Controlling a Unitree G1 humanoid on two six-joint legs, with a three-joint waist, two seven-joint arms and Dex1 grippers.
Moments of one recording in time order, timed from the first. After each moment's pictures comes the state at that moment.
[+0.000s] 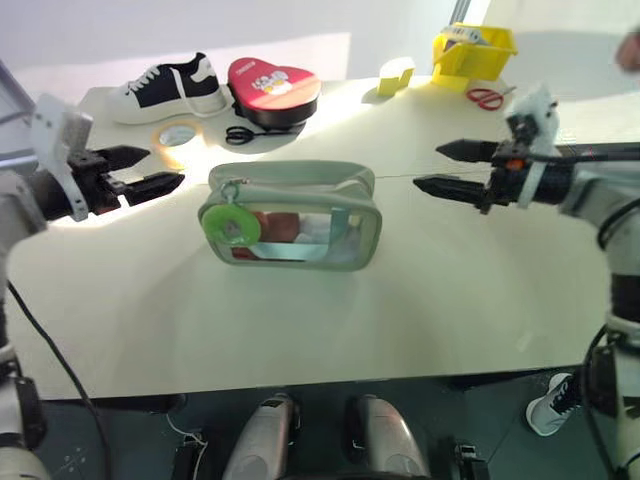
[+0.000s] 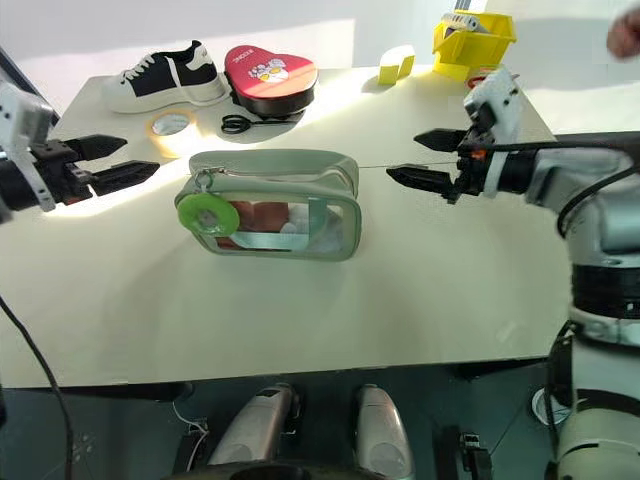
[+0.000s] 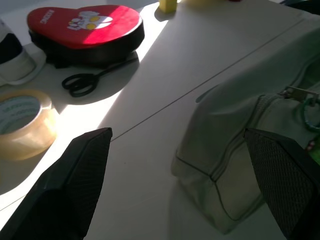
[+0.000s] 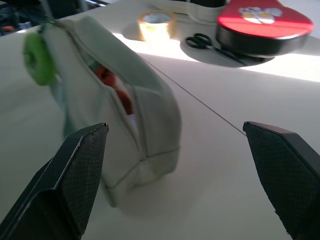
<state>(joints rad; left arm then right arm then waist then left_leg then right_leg) -0.63 1.02 0.28 0.02 -0.64 0.87 -1.01 -0.83 -0.87 -0.10 -0.04 0.60 0.90 1.10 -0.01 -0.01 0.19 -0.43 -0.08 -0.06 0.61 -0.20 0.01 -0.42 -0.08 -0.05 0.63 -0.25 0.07</state>
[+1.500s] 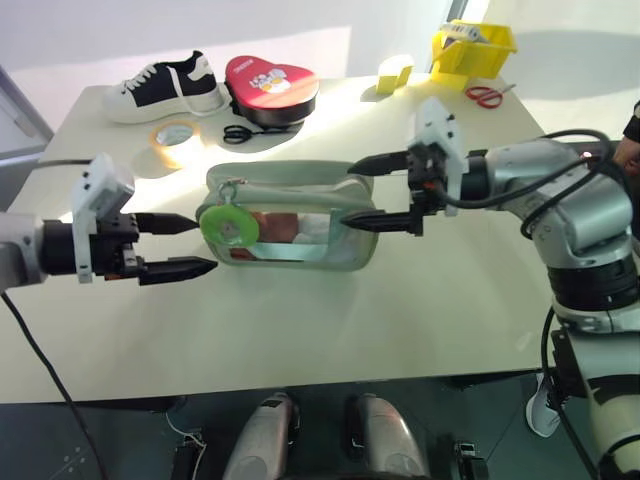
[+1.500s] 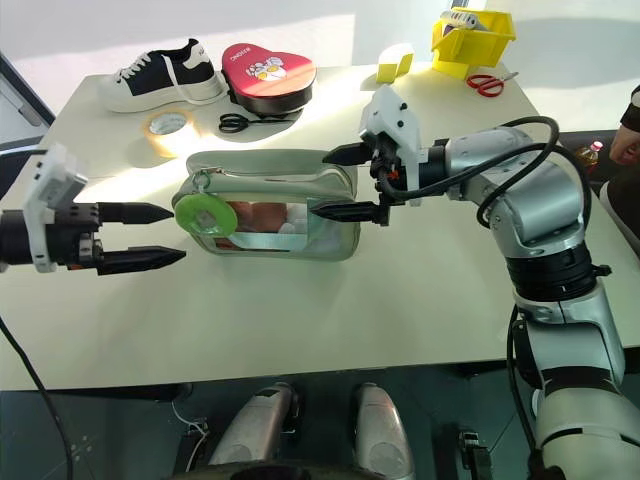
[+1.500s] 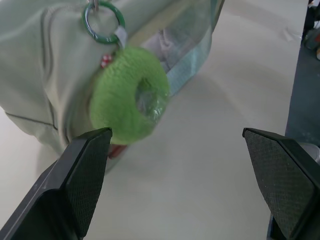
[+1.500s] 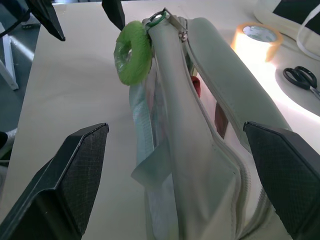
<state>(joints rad) -0.31 1.12 0.36 -0.35 -0.80 1.00 -1.07 -0.90 -0.70 0.18 -0.10 0.47 0.71 1.11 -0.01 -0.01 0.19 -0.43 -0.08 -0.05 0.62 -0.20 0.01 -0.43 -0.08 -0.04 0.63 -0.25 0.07</state>
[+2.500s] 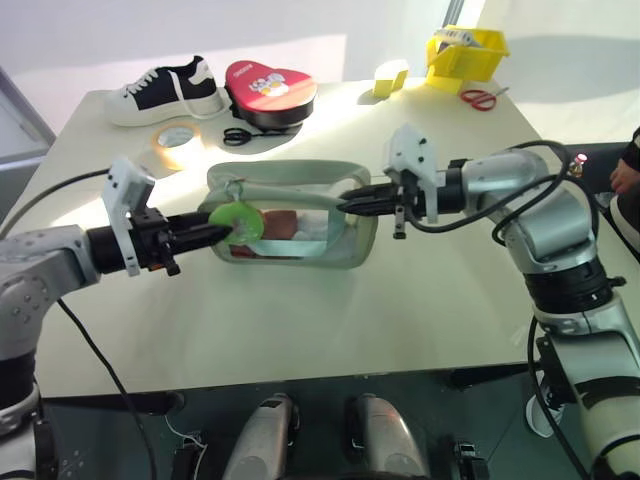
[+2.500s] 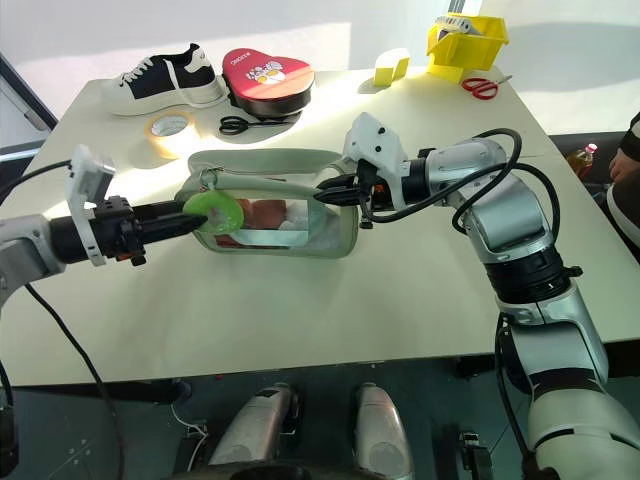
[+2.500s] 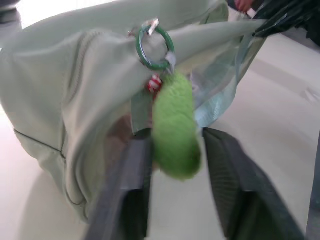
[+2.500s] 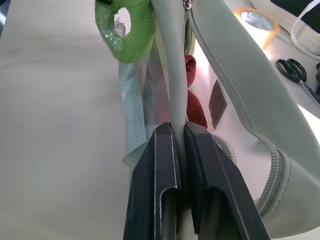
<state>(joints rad) -0.39 0.90 0.33 -0.30 -0.86 1.00 -0.84 -0.88 -0.66 0.22 -0.06 0.32 0.59 1.12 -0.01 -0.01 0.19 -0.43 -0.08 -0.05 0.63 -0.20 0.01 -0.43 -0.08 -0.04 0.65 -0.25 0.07</state>
